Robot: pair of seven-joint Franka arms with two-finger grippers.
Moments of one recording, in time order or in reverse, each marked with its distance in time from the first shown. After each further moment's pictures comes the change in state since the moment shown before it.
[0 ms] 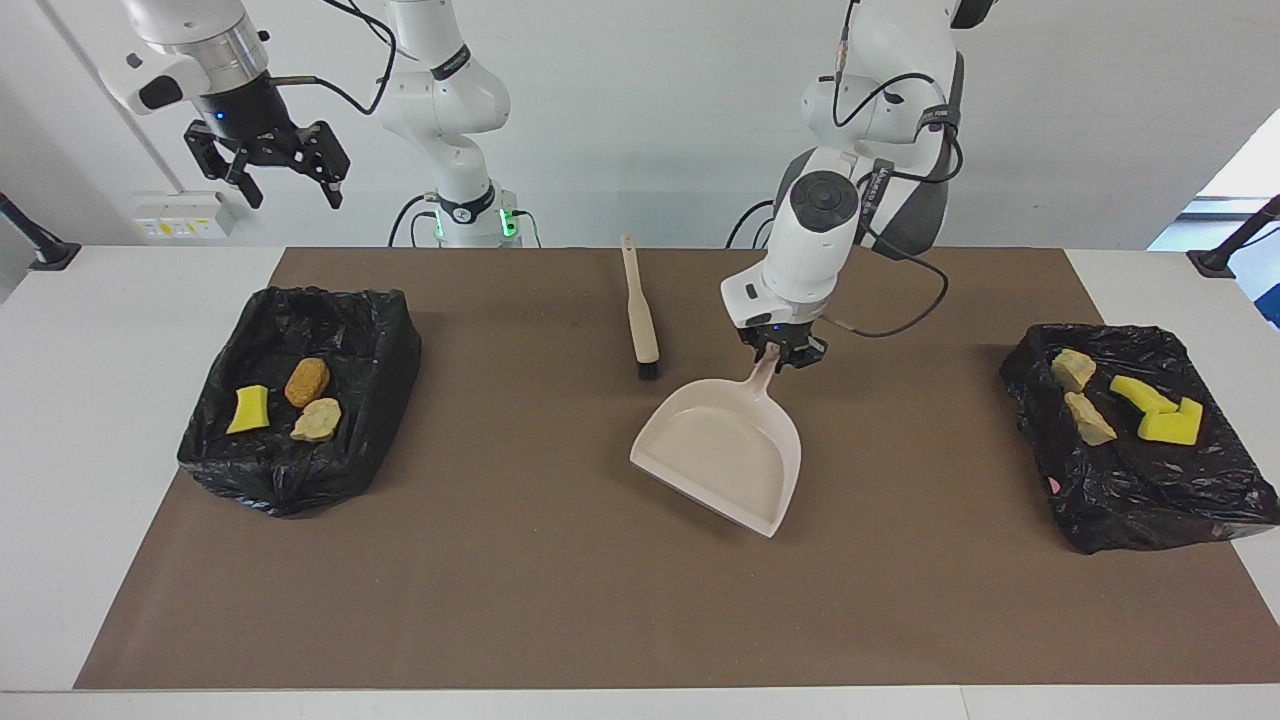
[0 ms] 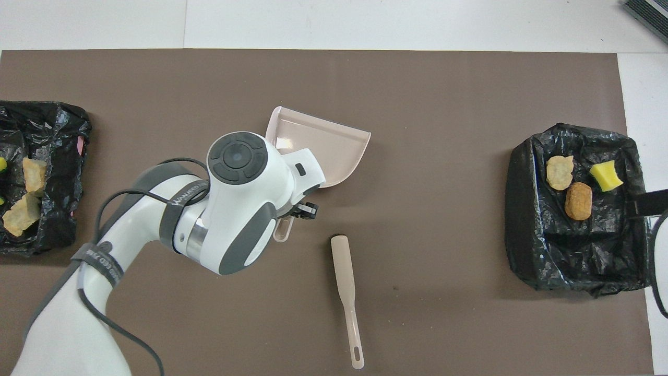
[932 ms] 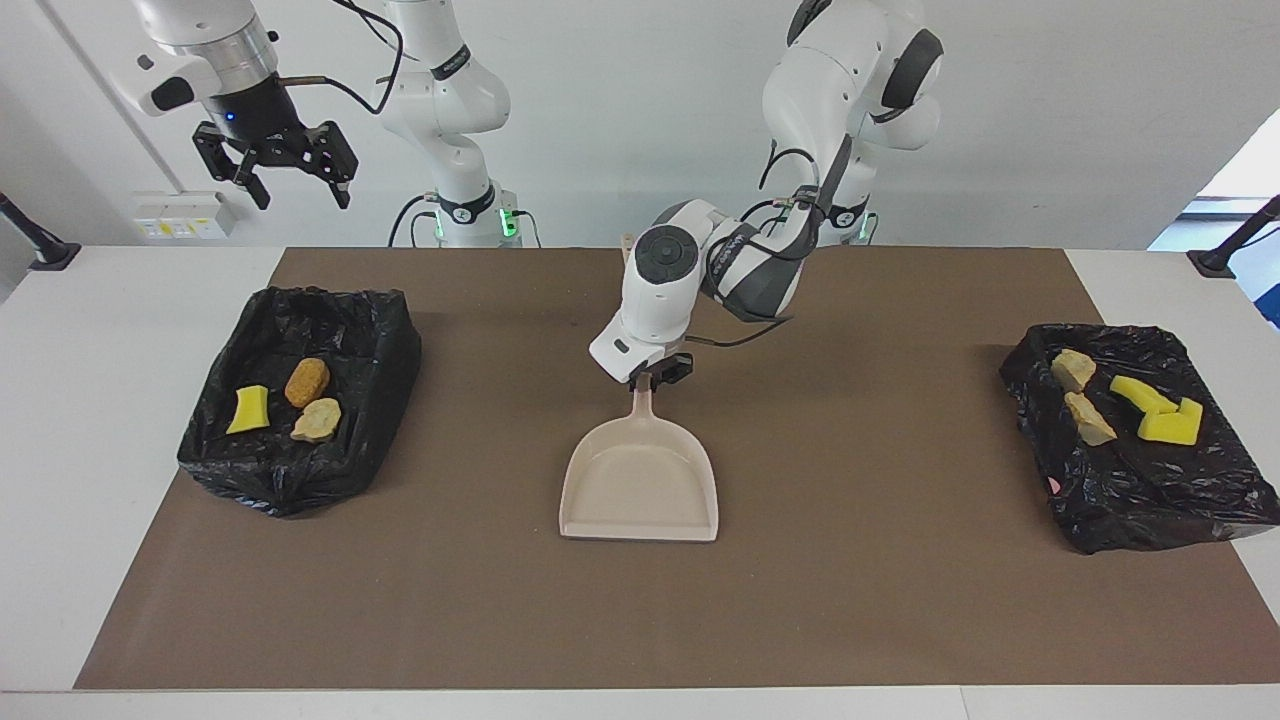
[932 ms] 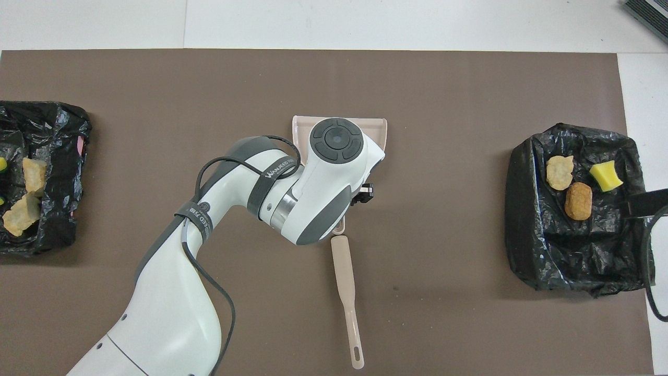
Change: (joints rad) left arm -0.130 0.277 0.031 0.358 0.086 -0.113 -0.346; right arm 0.010 0.000 0.004 0.000 0.000 0.000 0.000
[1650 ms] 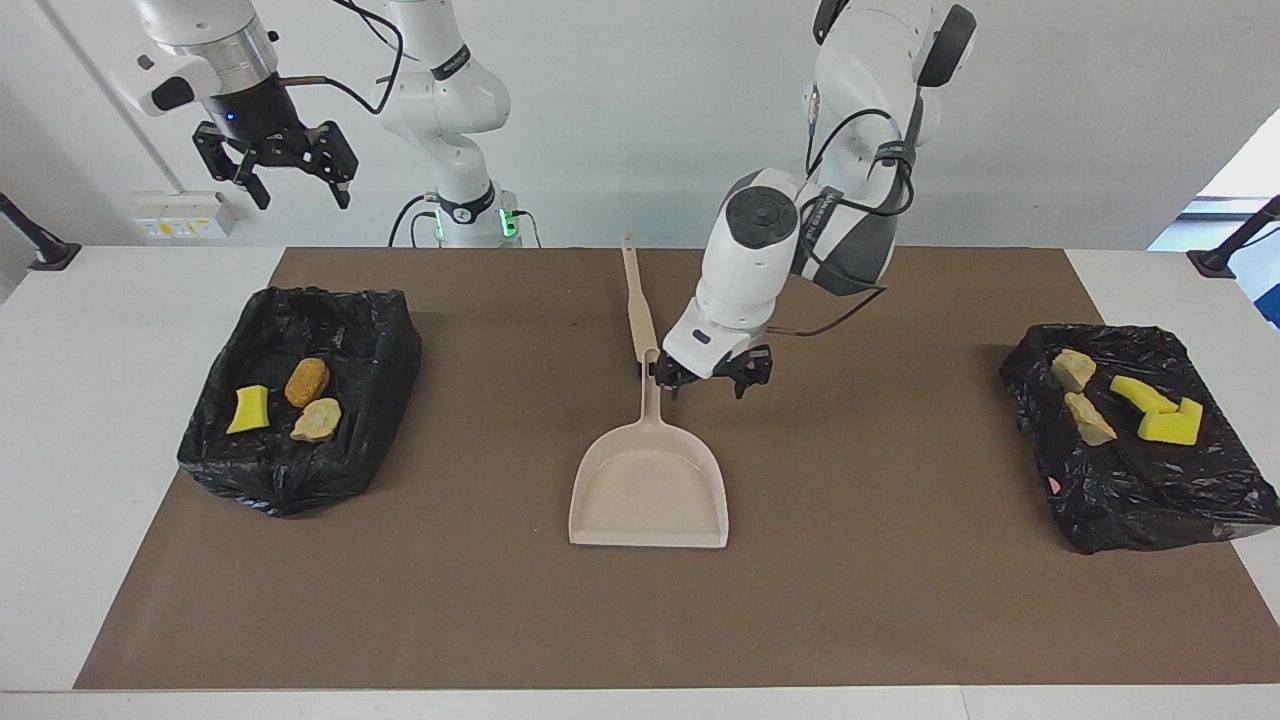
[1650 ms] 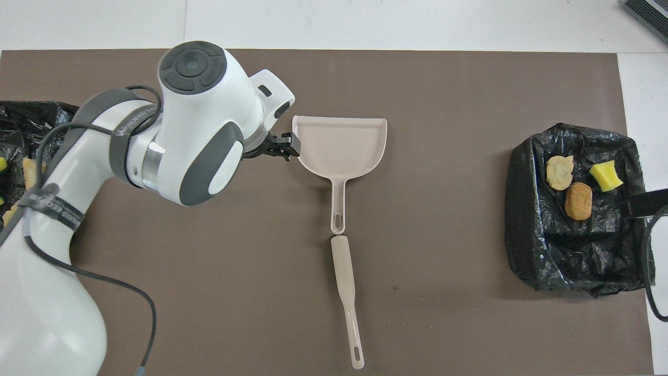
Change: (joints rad) left arm 0.250 -0.154 0.008 0.004 0.001 -0.104 0.278; right arm 0.000 0.000 0.000 0.000 0.000 0.000 0.000
